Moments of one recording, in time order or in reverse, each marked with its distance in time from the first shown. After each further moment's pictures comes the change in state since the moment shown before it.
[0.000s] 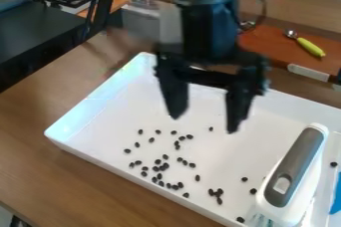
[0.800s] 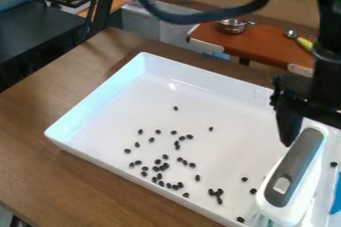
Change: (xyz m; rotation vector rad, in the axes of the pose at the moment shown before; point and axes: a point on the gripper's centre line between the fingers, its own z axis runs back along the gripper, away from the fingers) arm 0.044 -0.083 -0.050 0.060 -0.116 -0.169
